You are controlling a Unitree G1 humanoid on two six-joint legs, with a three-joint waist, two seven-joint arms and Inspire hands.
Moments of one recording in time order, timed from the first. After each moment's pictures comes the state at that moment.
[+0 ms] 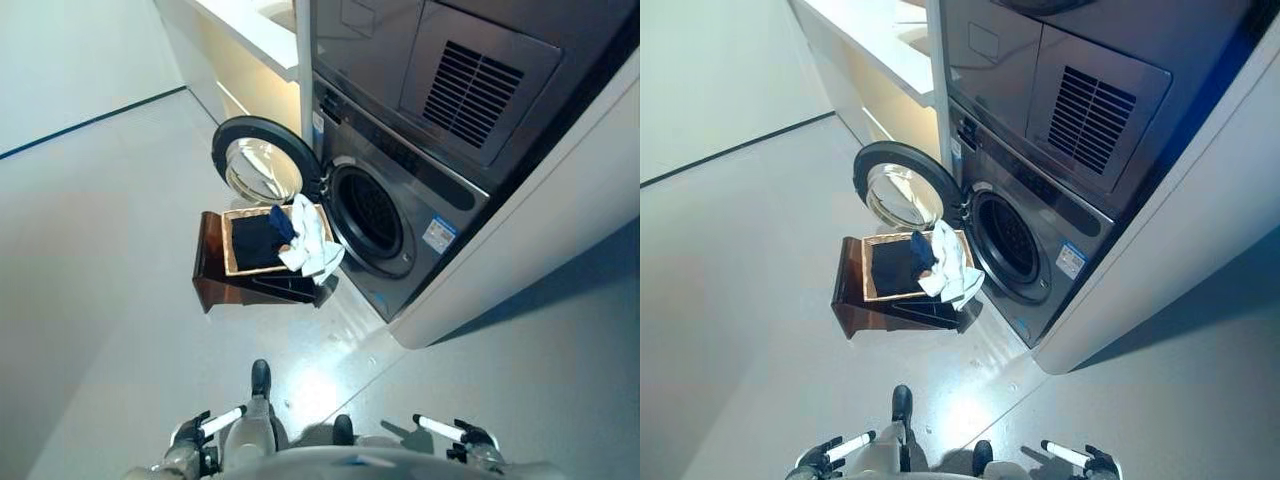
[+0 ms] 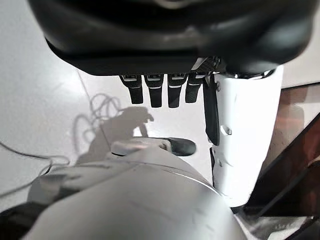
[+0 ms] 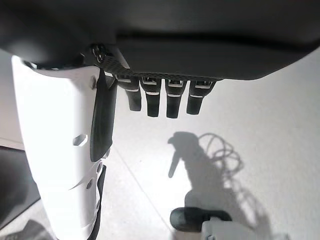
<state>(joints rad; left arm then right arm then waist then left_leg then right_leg) -0.11 0.19 -0.13 1.49 -0.38 -0.13 0.07 -0.13 -0.25 0.03 1.55 0.30 -0.11 -0.16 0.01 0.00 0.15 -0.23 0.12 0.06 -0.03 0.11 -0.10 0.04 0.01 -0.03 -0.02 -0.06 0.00</state>
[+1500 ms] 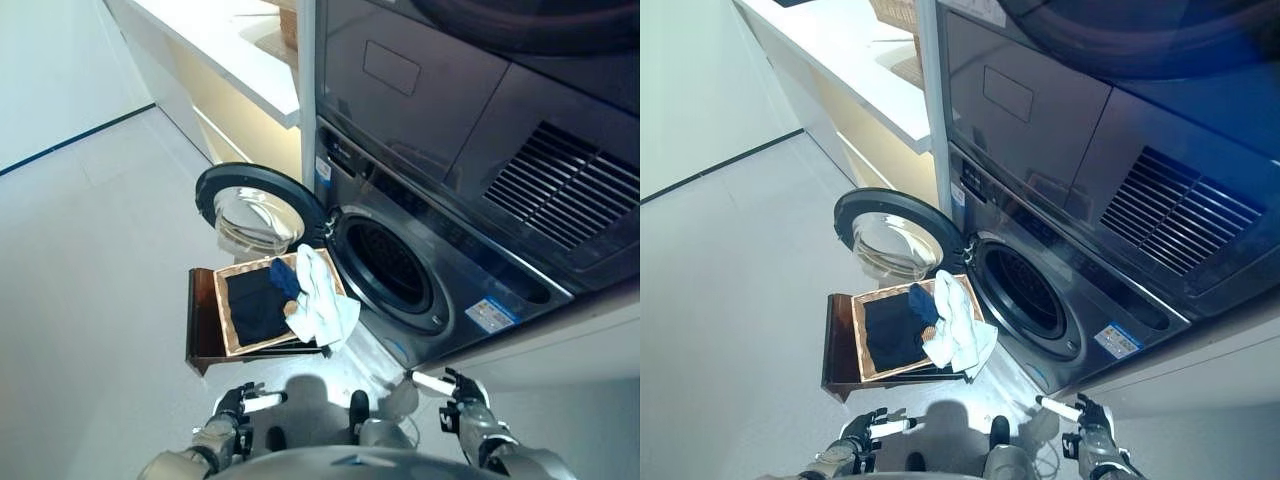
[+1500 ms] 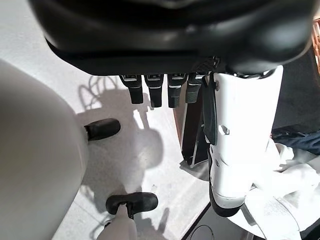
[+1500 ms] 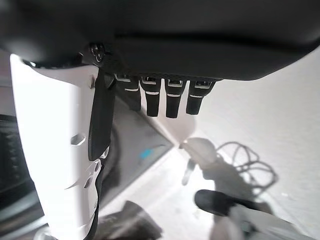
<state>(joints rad) -0.16 0.11 -0.26 1.42 -0.22 -0.14 0.09 -0.13 -0.25 0.08 1.37 0.27 -0.13 -0.16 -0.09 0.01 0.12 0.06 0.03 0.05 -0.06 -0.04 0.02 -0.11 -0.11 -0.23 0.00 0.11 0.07</state>
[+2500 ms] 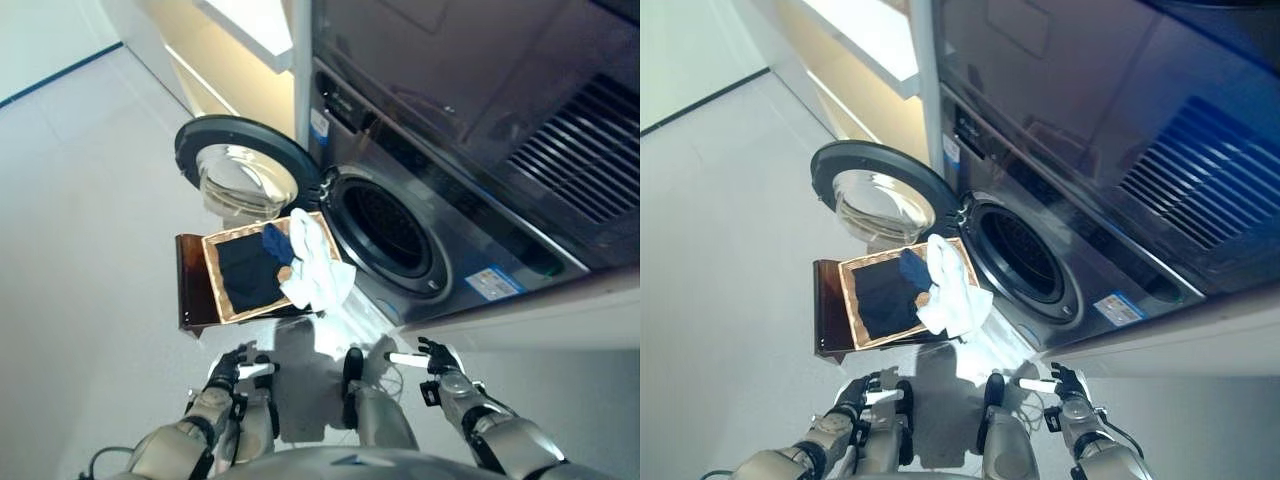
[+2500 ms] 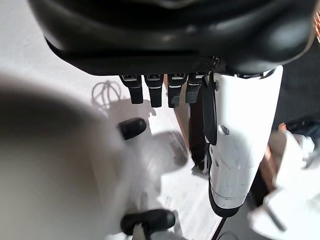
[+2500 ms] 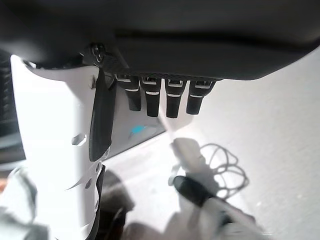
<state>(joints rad) -0.29 0.14 -0.34 1.37 -0.20 -0.16 0.16 -0.32 -0.26 0.24 1.36 0.19 -0.11 -0.18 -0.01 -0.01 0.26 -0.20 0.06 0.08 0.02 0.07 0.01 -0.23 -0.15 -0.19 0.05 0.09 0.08</state>
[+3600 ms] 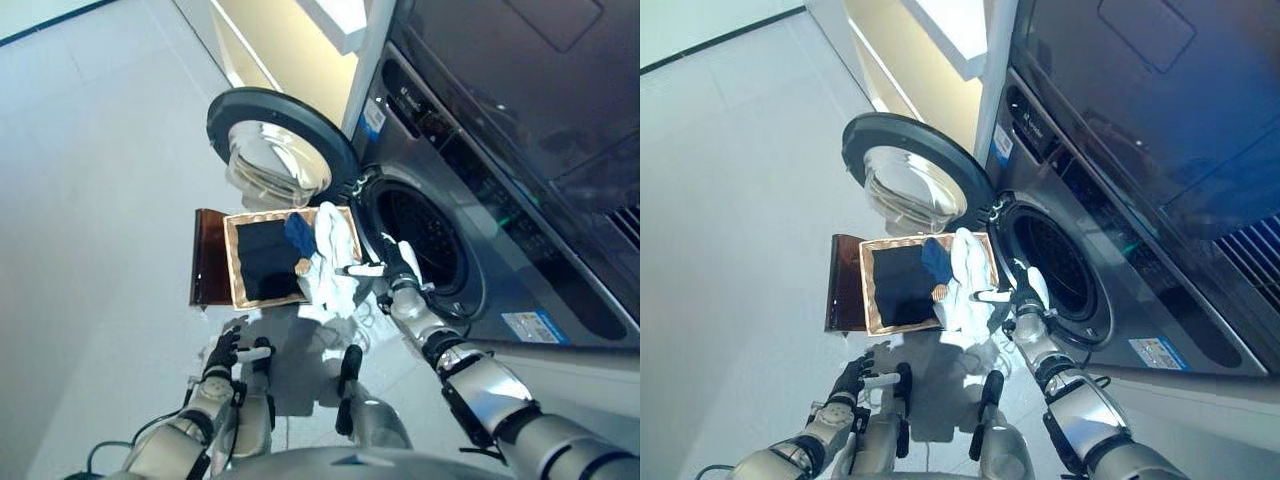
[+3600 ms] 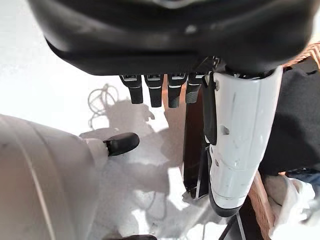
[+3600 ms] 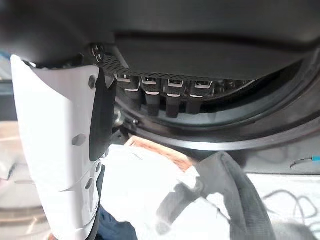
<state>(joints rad) -0.27 0.16 -0.37 1.32 -0.21 -0.20 0.26 -0.61 -0.18 0.40 1.19 0.05 -0.13 -0.37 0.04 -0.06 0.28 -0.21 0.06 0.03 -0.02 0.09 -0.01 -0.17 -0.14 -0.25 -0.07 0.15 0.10</state>
